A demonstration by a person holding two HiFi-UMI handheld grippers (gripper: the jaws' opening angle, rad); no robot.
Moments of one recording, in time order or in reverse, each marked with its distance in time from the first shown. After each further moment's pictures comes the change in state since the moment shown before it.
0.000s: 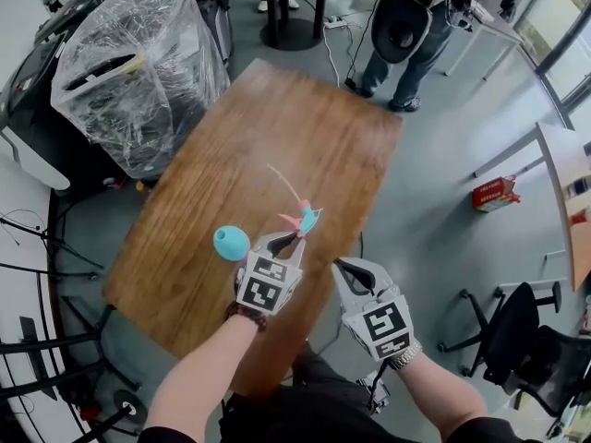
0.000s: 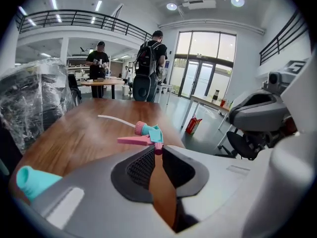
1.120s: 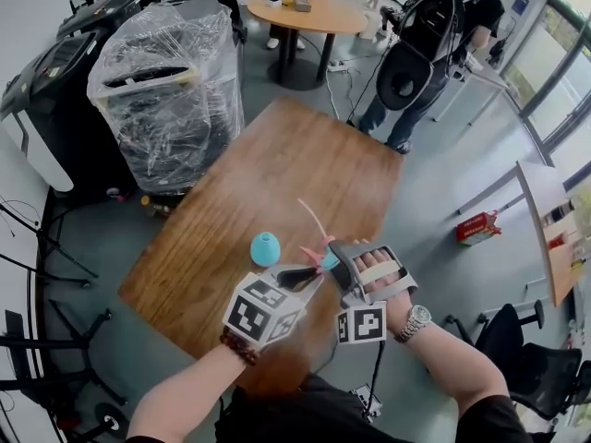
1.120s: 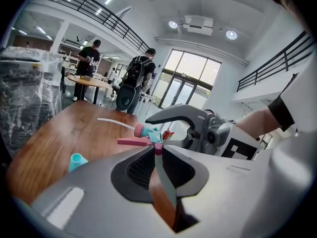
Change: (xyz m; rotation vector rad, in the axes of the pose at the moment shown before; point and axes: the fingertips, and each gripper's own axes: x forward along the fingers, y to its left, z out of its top) left arm -0.159 -0.042 0.032 -0.092 -0.100 -0.305; right arm 0.037 0.071 0.061 -1.351 0.202 -0.208
